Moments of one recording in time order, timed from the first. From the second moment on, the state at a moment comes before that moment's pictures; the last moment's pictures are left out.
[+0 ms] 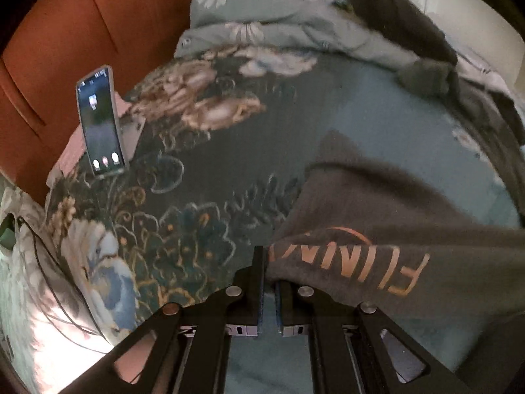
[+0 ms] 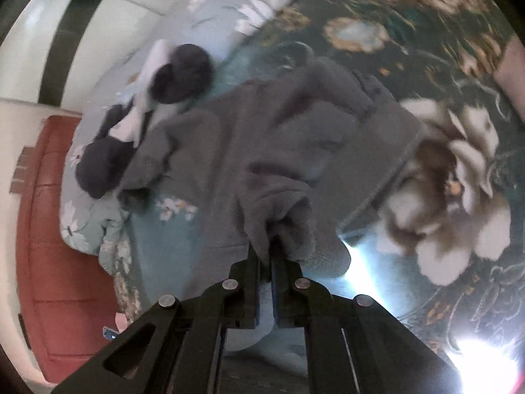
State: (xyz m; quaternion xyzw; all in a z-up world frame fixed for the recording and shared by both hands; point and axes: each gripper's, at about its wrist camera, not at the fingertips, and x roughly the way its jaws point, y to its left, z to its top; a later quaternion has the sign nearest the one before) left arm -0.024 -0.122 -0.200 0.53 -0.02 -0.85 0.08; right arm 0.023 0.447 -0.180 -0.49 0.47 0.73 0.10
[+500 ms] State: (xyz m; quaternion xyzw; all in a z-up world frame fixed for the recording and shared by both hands) left arm -0.024 -0.125 -0.210 0.56 -0.03 -0.83 0.04; right arm 0.017 0.445 -0.170 -0.52 0.41 0.75 0.08
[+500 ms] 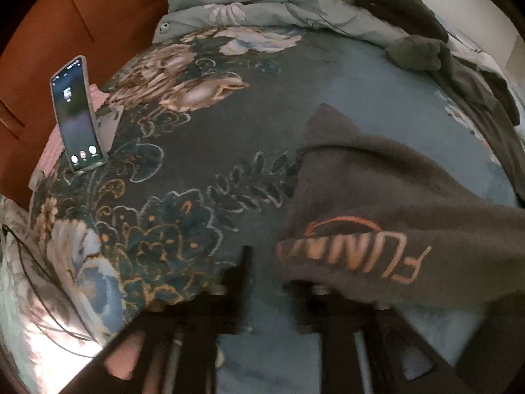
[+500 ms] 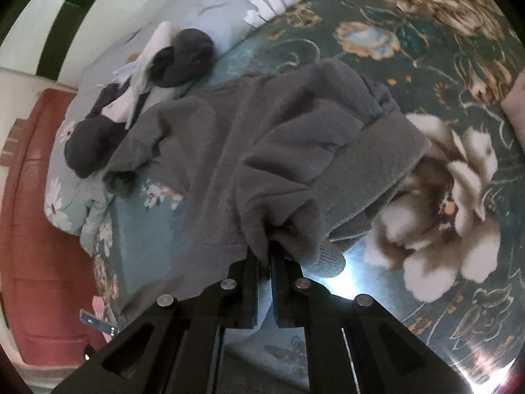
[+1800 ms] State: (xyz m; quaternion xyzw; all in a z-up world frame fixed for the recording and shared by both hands) left arm -0.086 -0.147 -0.146 0.55 0.03 -0.83 -0.06; right arm 0.035 0.544 -0.214 -0.44 0.52 0.71 0.17
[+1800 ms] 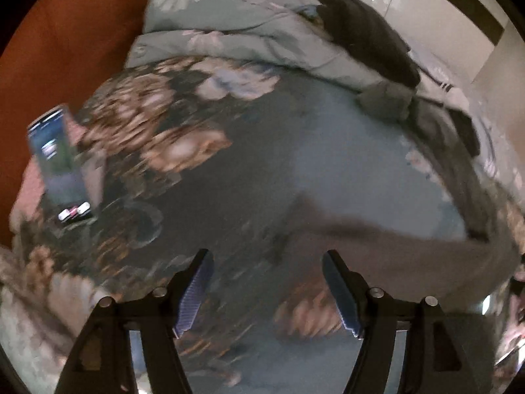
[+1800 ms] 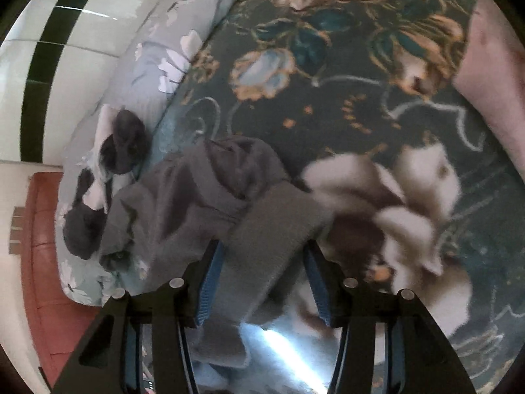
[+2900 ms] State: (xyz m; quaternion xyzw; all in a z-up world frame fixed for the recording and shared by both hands) left arm -0.340 0.000 -0.256 0.56 0.46 -0.69 -0.08; right arm -0.027 0.564 -0.218 -0.46 0.49 0.71 0.19
